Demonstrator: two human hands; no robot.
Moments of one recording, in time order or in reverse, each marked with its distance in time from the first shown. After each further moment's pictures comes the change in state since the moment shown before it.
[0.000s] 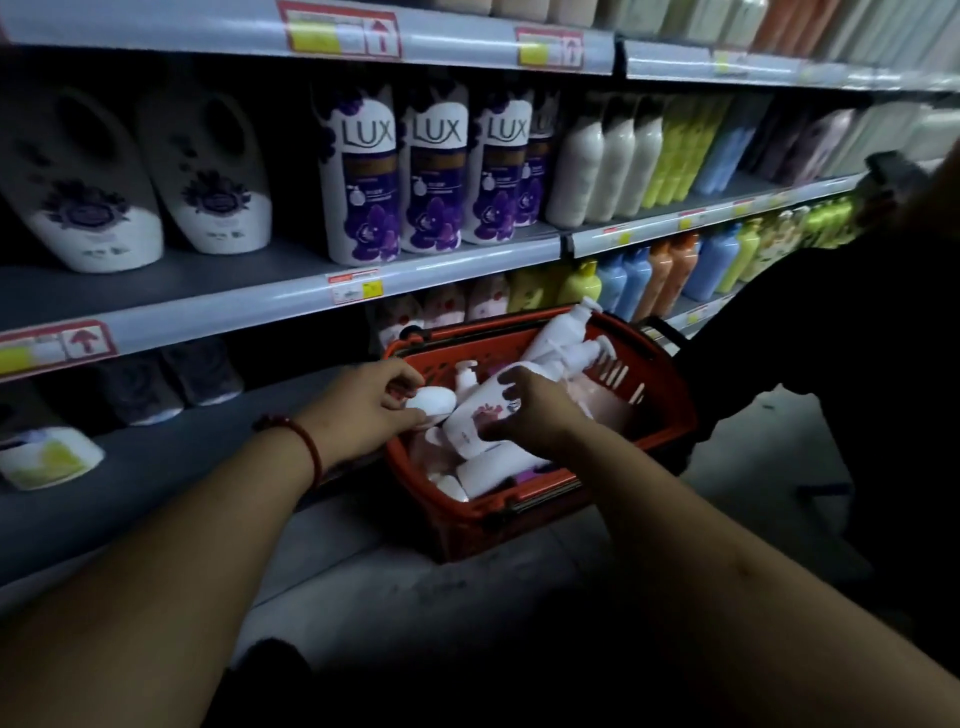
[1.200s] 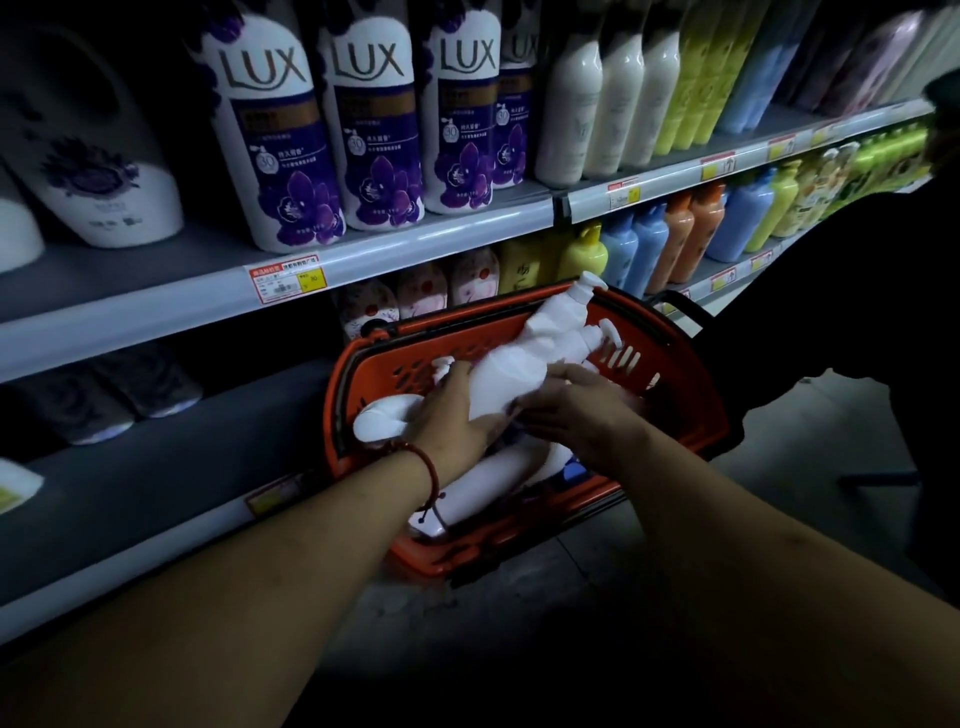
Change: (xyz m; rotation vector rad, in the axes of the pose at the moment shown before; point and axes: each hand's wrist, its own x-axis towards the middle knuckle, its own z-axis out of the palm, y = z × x) left_hand 0.099 0.016 0.134 -0.079 0.047 -0.016; right_hand 0.073 0.095 -0.012 0.944 -0.092 0.273
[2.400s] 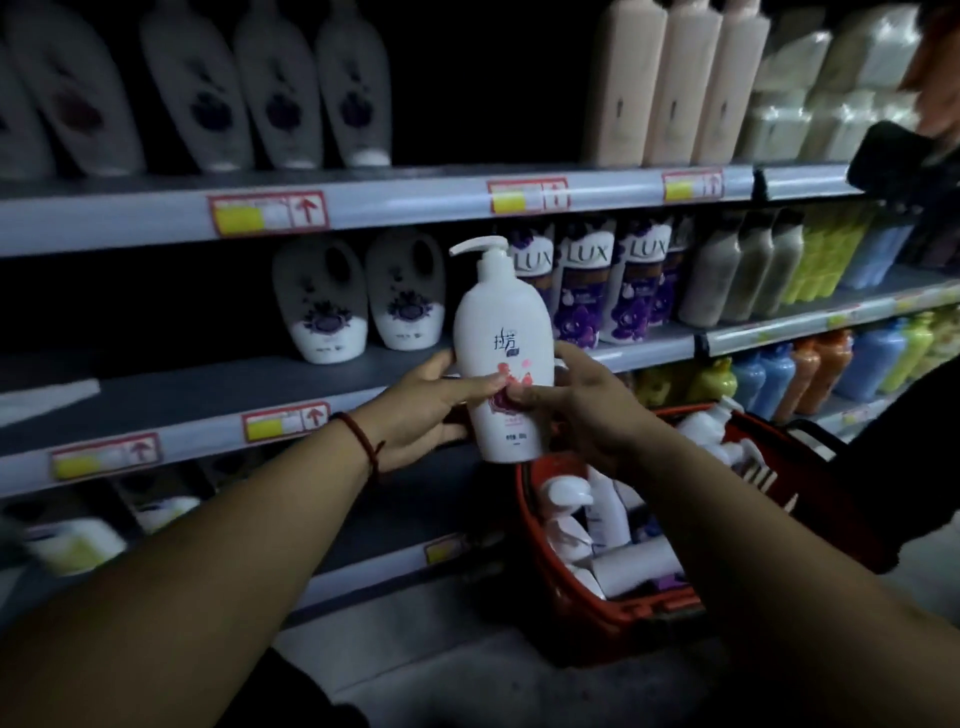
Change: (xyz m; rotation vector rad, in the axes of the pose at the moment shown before) left_hand -0.117 0.027 -0.270 -0.882 -0.004 -0.114; right_hand -0.108 -0.113 0.206 -0.037 -0.434 -0.399
